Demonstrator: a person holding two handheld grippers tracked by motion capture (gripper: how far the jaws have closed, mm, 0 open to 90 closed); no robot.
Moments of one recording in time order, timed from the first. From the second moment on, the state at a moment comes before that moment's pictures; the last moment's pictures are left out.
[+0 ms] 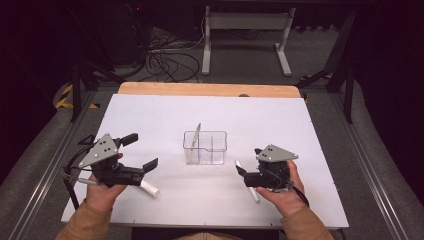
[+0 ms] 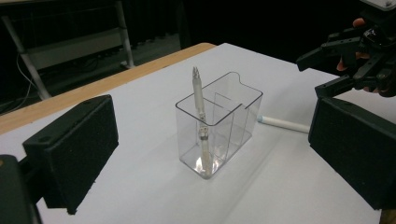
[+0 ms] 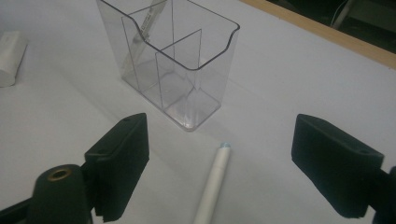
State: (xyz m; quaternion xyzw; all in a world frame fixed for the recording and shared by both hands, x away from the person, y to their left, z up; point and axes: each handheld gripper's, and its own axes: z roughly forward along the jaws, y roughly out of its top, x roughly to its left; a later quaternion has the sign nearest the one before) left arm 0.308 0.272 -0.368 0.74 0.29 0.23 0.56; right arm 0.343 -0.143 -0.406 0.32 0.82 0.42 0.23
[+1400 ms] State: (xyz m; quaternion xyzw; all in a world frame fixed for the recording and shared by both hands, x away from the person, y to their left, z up) left arm 0.307 0.276 -0.370 0.74 0.30 0.23 0.55; right arm 0.362 -0.129 -0.413 0.44 0.84 0.28 0.18
